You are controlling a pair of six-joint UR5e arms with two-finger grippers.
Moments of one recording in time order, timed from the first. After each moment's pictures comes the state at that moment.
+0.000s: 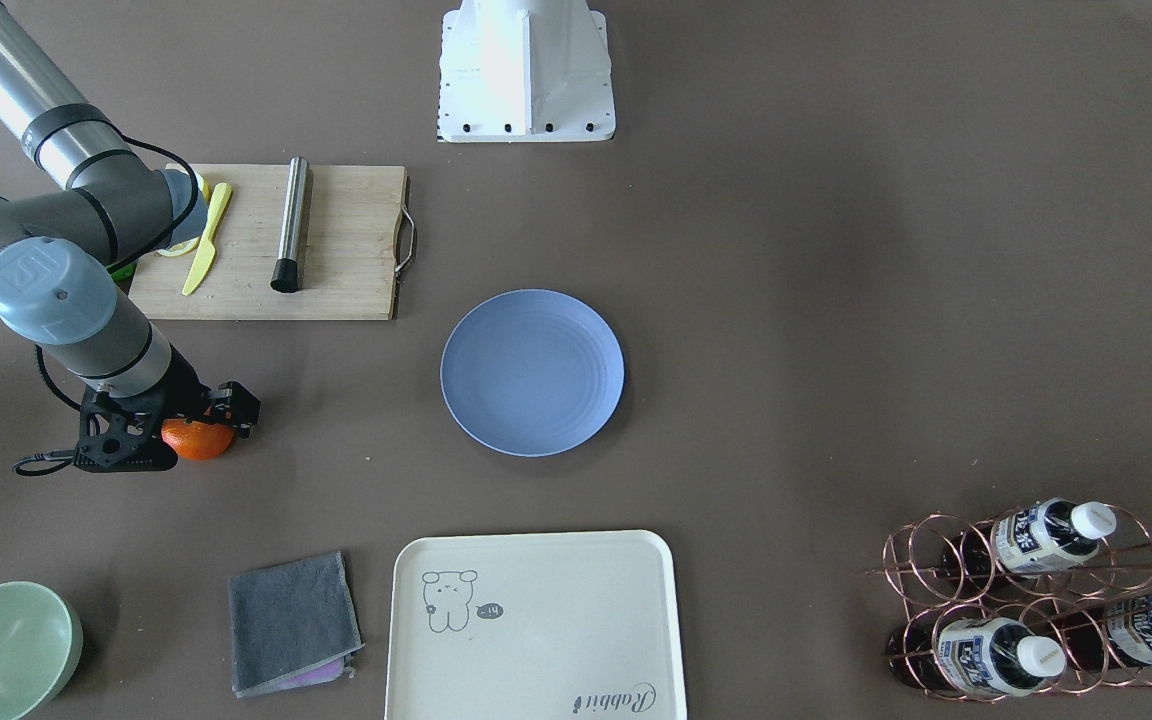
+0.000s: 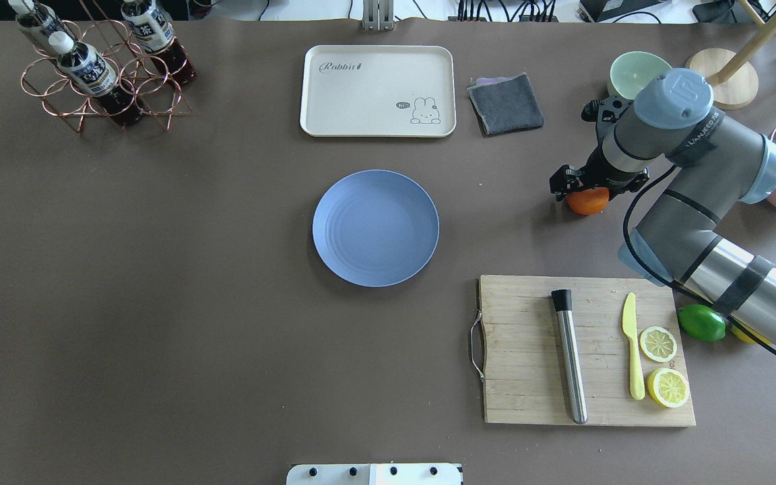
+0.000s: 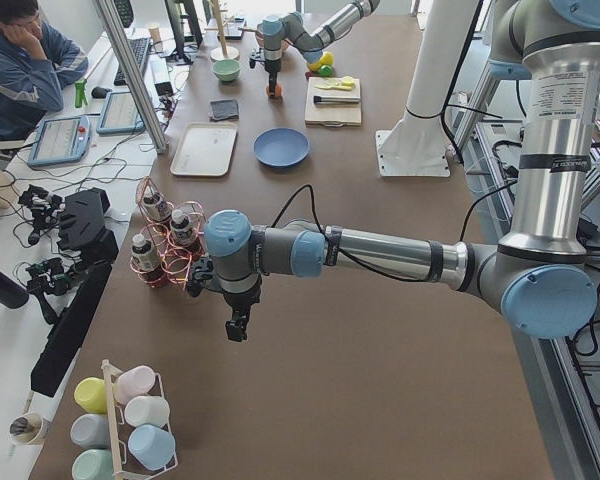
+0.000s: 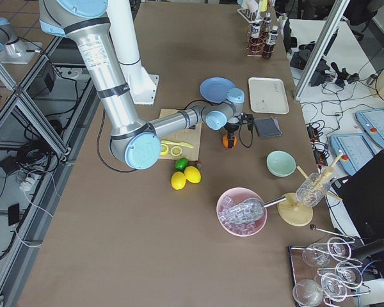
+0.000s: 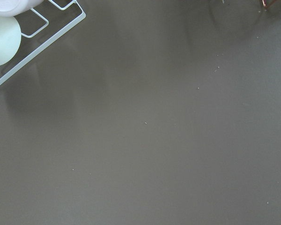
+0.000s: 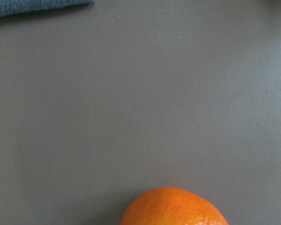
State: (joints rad) left arm -1.52 -1.61 -1.66 -1.51 -2.30 0.11; right arm 0.85 -1.17 1.44 -1.24 2.06 0.91
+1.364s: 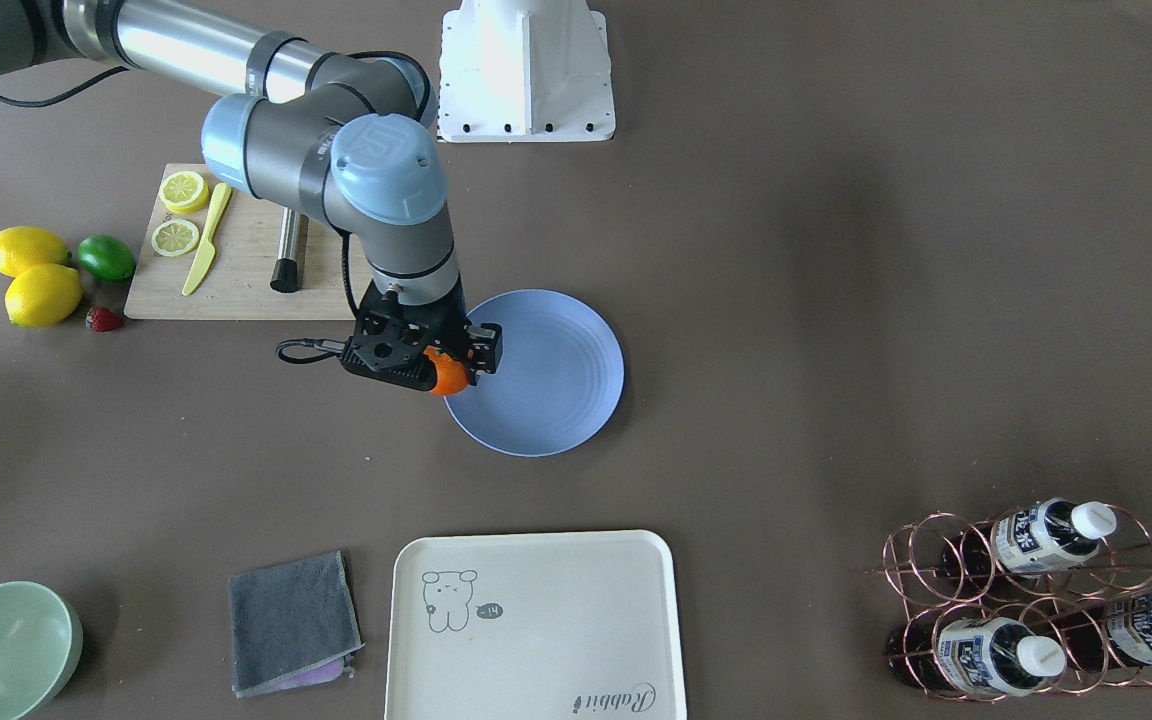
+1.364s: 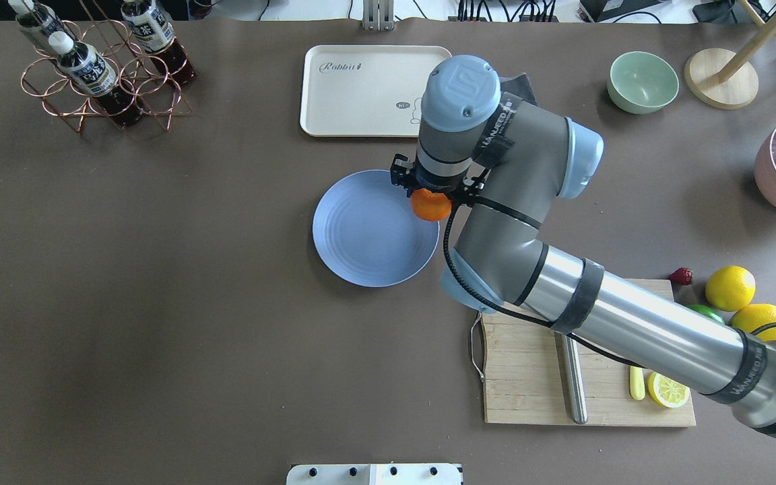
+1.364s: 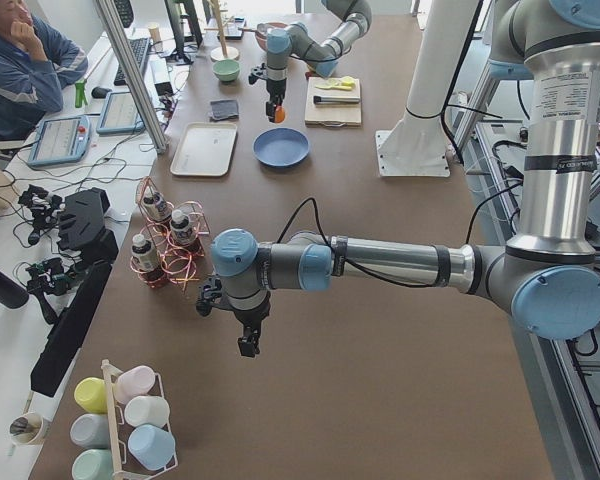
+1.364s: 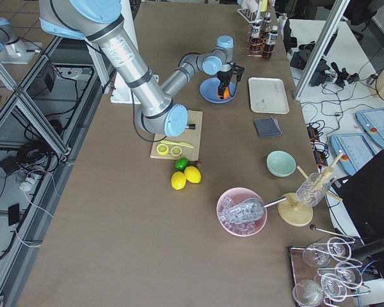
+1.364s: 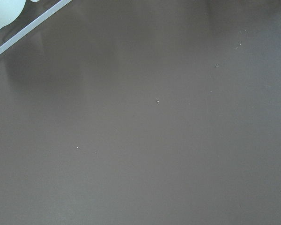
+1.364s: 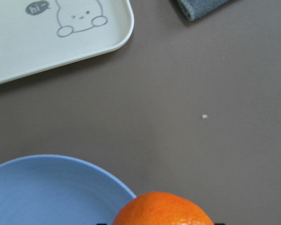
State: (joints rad) left arm -1.52 -1.57 -1.64 -1.50 -2.30 0.10; right arm 0.62 -0.75 1.46 -1.57 1.89 1.45
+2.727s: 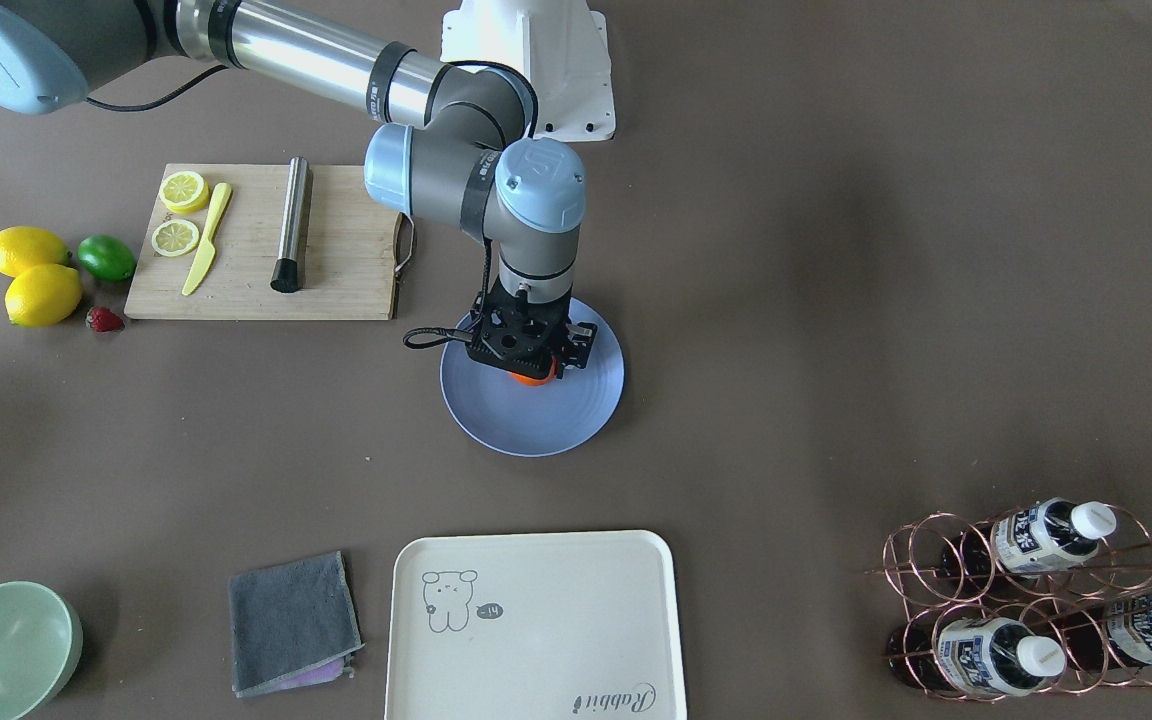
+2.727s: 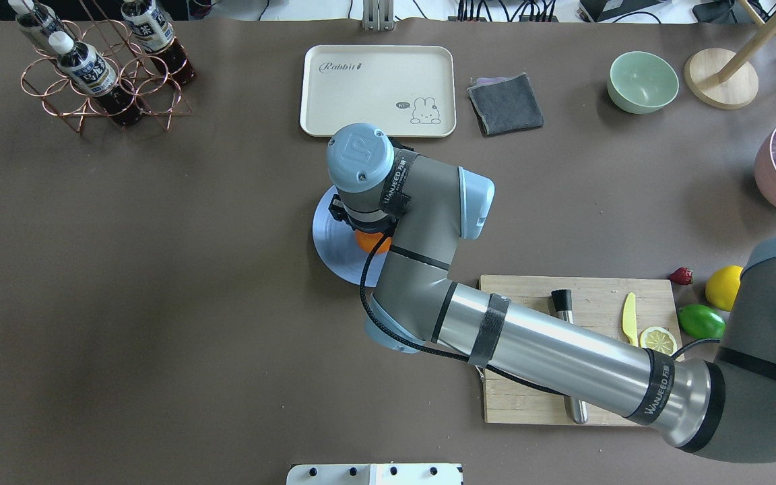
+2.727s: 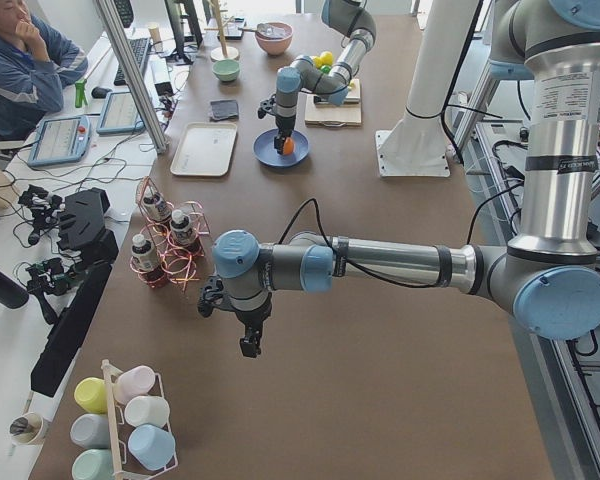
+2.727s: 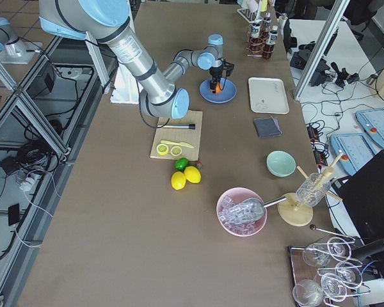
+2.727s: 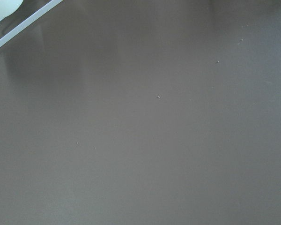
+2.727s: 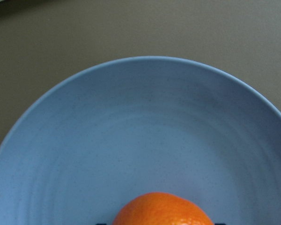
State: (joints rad) left arm -1.52 -1.56 -1.64 -1.51 -2.31 0.10; right arm 0.51 -0.62 1.24 -1.49 1.80 1.53
